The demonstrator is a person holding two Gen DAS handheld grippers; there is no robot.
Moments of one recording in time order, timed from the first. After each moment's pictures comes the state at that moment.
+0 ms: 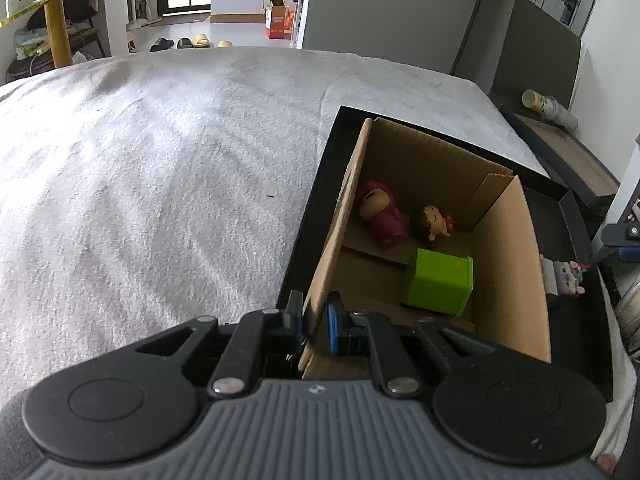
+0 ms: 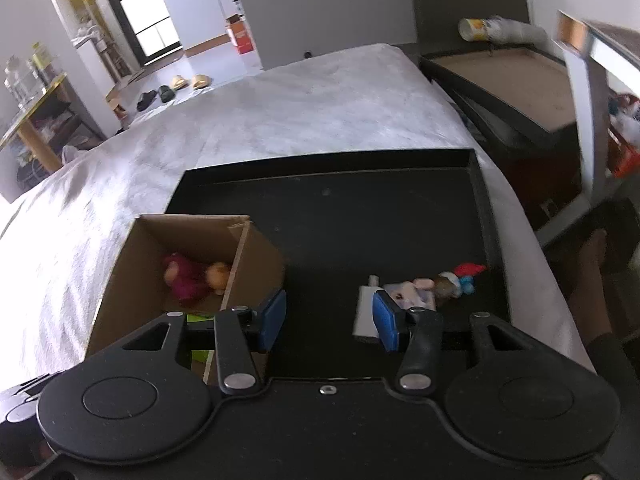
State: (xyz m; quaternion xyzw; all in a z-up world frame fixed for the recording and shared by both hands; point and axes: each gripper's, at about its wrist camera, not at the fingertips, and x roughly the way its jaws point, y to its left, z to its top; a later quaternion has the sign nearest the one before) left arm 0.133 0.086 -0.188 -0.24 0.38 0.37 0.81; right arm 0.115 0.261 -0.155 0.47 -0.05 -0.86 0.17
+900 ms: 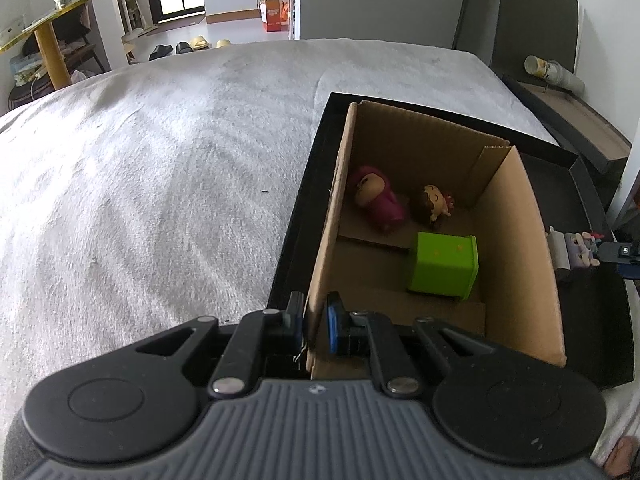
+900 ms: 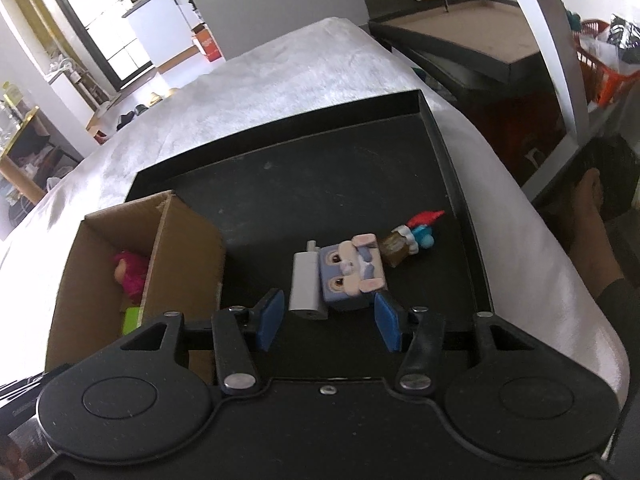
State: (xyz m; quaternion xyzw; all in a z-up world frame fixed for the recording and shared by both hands) left arm 0.156 0.071 -0.186 -0.20 0.42 0.39 0.80; right arm 0.112 0.310 -0.214 0.49 -0.12 -0.85 0.14
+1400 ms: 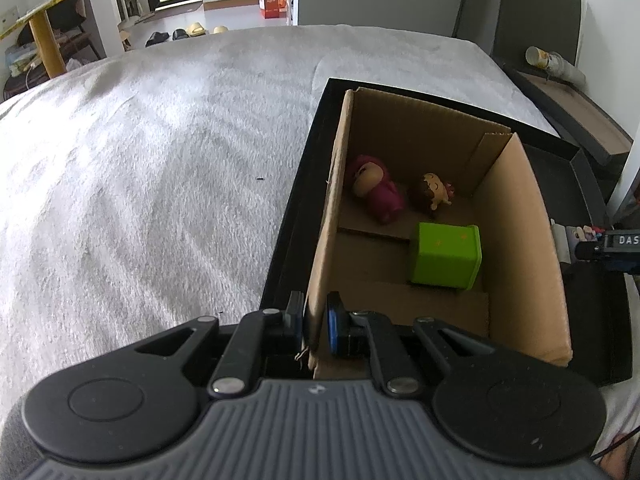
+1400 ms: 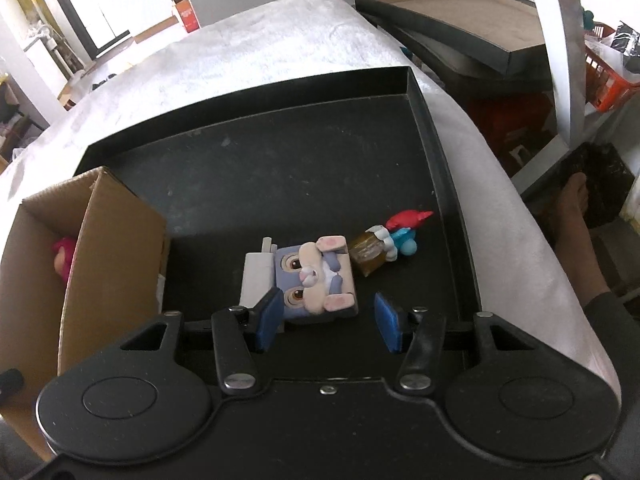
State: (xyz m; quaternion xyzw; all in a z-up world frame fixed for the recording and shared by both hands) left arm 0.158 0.075 -0.191 -0.22 0.43 0.38 0.79; right arm 0.083 0.297 -0.243 0.51 -0.06 -0.85 0.11
